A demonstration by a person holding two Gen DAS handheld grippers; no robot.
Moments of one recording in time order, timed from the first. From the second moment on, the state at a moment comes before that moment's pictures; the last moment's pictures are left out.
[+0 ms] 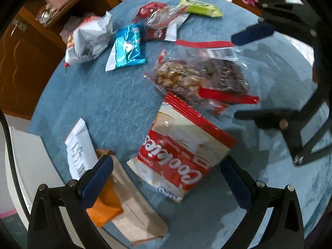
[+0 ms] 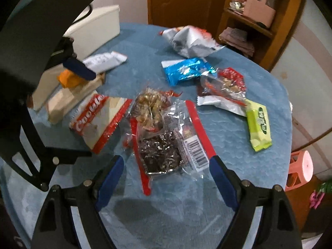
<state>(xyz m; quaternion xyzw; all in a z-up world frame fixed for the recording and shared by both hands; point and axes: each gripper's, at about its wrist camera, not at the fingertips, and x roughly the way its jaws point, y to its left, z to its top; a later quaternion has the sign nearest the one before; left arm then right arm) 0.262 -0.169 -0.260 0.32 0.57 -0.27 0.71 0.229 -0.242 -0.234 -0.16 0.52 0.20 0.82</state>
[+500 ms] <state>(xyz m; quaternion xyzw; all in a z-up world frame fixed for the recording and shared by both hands) 0.283 -0.147 -0.250 0.21 0.59 -0.26 0.74 0.221 -0.246 -0.237 -0.14 0.51 0.20 0.82</state>
